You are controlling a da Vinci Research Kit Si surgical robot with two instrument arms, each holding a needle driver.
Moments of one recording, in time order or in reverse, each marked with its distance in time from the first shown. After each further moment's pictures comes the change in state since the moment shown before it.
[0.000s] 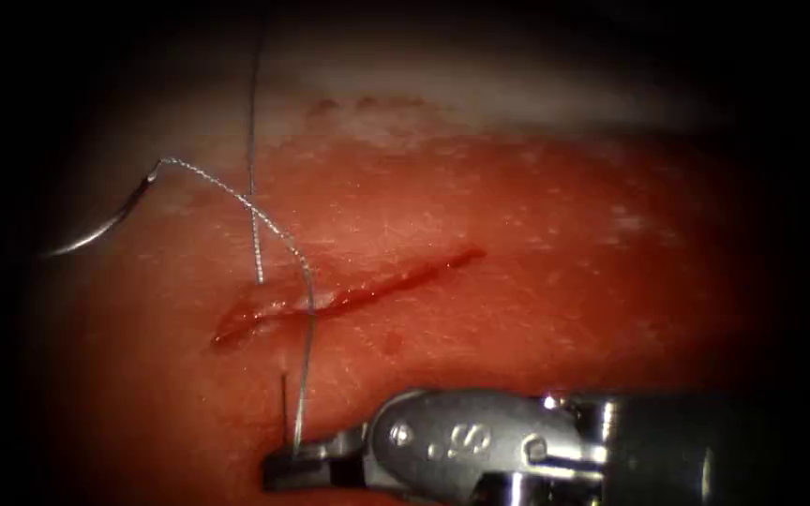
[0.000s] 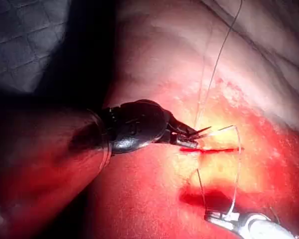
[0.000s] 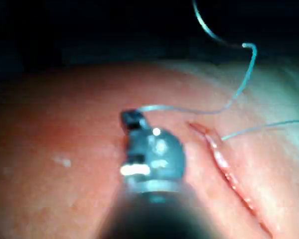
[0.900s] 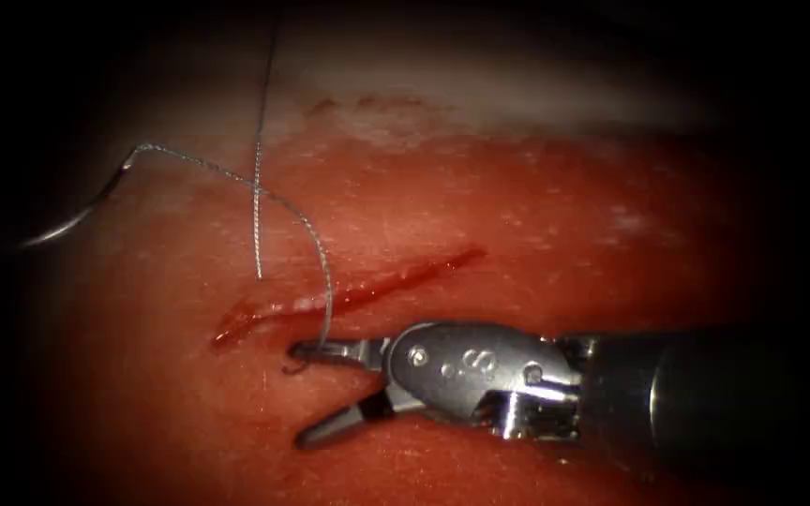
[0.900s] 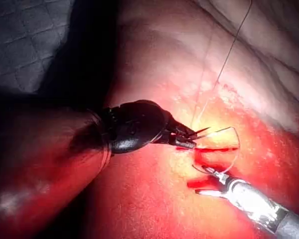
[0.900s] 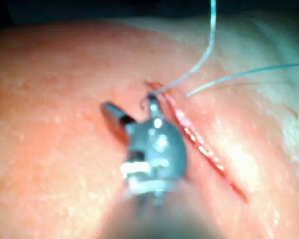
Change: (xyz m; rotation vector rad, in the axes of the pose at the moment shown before) right arm -0.006 0.009 0.002 -0.304 0.203 -0.019; left arm 0.003 0.001 -0.001 0.061 -0.025 -0.020
